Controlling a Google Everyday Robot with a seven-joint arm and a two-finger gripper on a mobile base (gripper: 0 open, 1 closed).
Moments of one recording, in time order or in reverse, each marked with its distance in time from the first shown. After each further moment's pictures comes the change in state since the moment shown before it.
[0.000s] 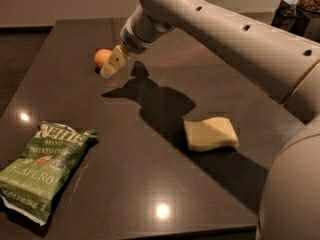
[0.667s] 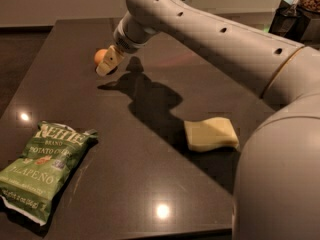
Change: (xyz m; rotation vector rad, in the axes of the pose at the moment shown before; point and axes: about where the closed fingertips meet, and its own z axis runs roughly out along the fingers) arm -0.008 -0.017 0.030 0.064 0.013 0.013
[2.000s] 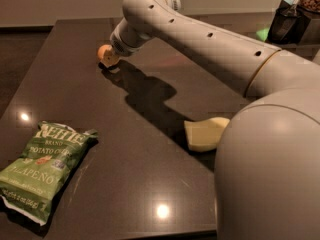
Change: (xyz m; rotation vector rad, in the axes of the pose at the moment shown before) arm -0.005 -0.003 0.035 -0.024 -0.026 0.076
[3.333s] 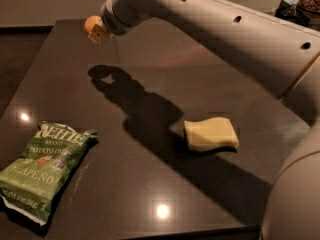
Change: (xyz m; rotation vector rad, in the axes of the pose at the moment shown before) arm -0.063 0.018 -0.087 0.087 -0.155 -0.039
